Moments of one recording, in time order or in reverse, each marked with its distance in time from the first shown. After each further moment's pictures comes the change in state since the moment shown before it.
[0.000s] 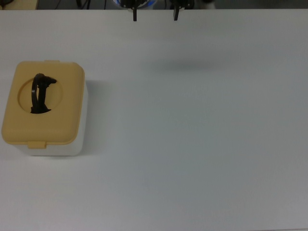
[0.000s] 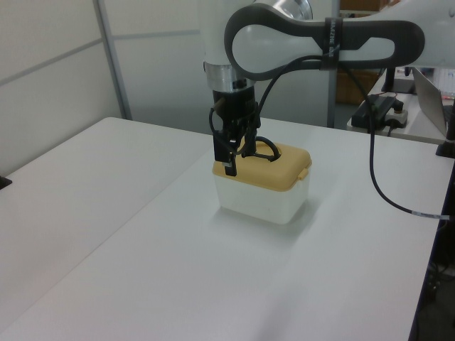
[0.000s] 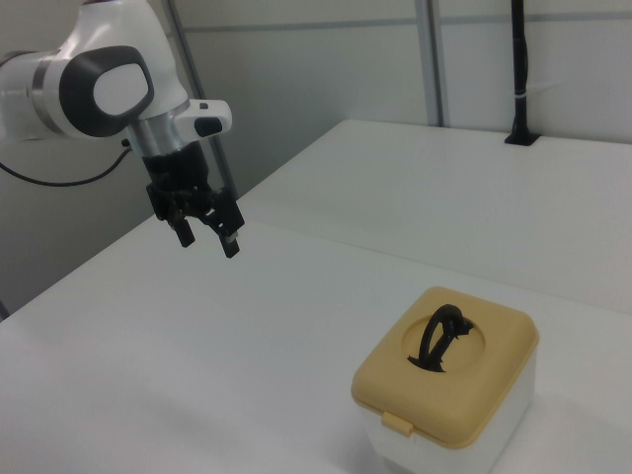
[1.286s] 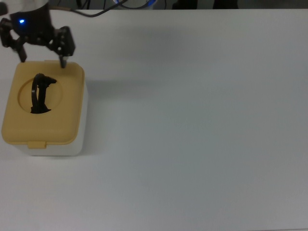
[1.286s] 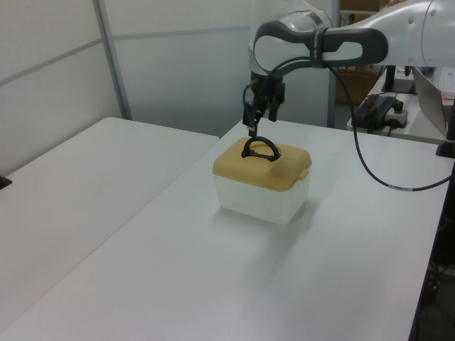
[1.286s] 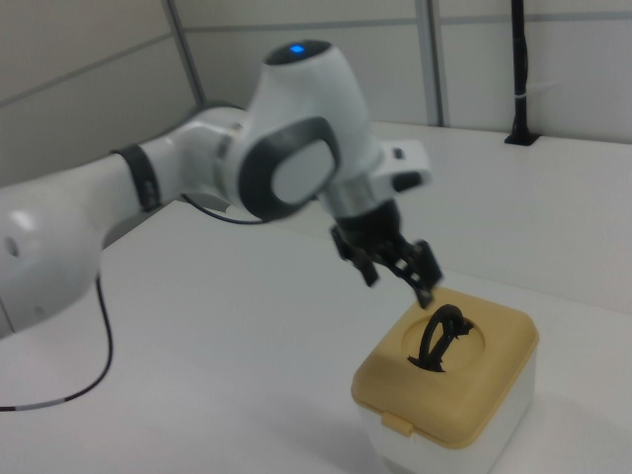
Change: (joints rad) arm -0.375 0.165 -0.034 0.000 -0.033 0.353 -0.207
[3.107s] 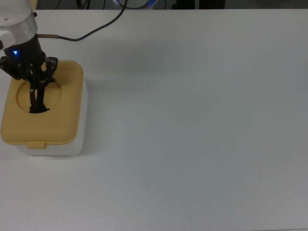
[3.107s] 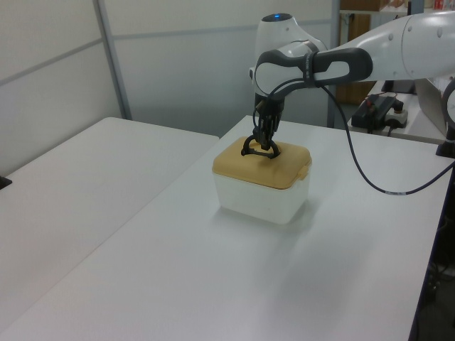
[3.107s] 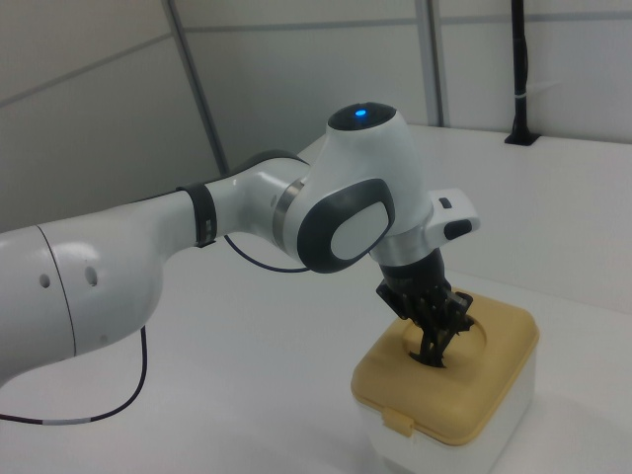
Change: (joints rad) arm -0.034 0.094 0.001 -0.024 0.002 0.096 -0.183
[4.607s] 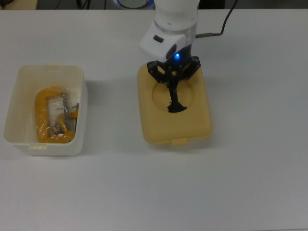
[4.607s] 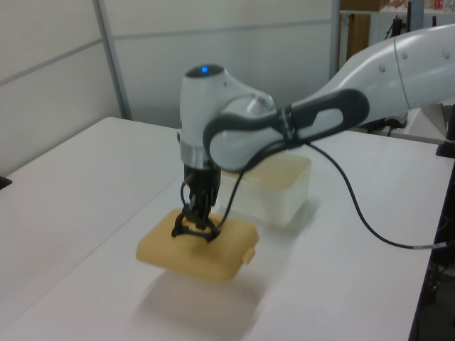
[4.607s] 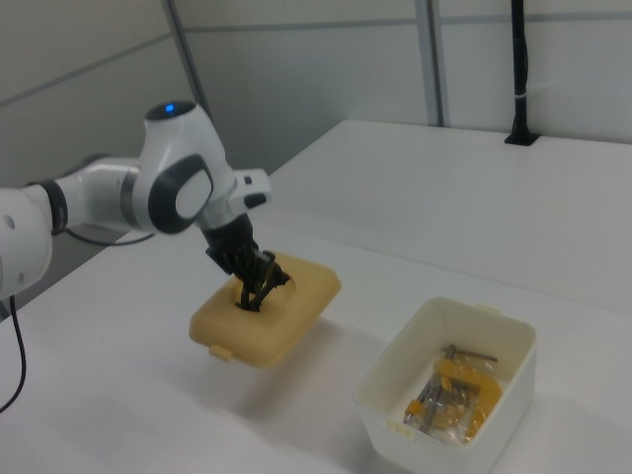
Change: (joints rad) arm 0.460 -0.103 0.035 -0.216 0.043 0.107 0.394
